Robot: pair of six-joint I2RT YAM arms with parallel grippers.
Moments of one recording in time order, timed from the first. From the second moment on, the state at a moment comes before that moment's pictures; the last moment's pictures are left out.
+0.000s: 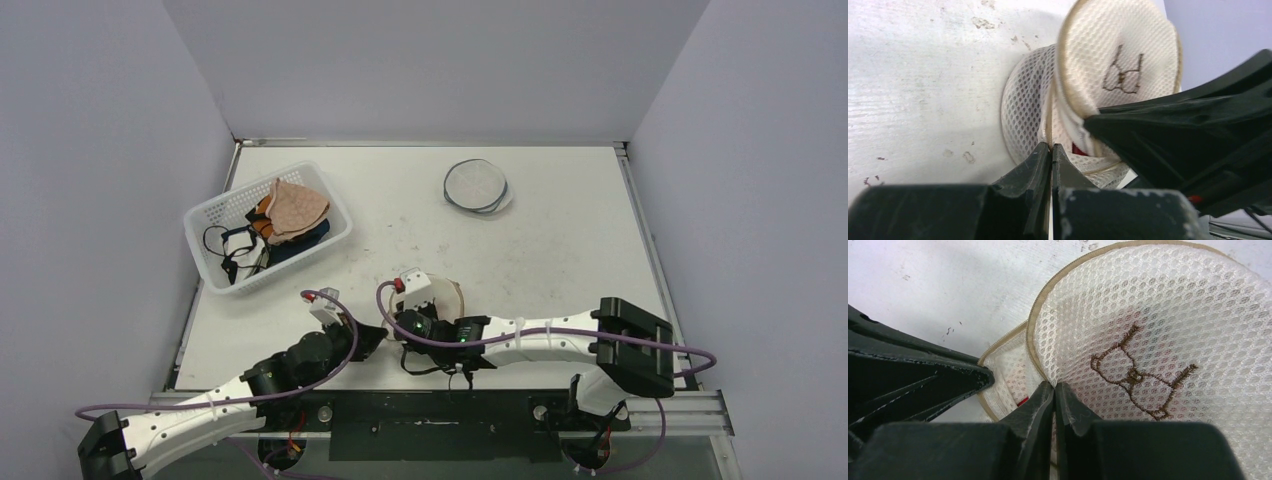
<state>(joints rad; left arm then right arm) -1.05 0.42 0.03 0.04 -0.37 -1.01 1.31 1.55 0.88 -0.12 0.55 0.63</state>
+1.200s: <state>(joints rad) -1.05 0.56 0.20 0.04 -0.43 -0.87 1.13 0.77 0.63 -0.04 0.24 0.64</state>
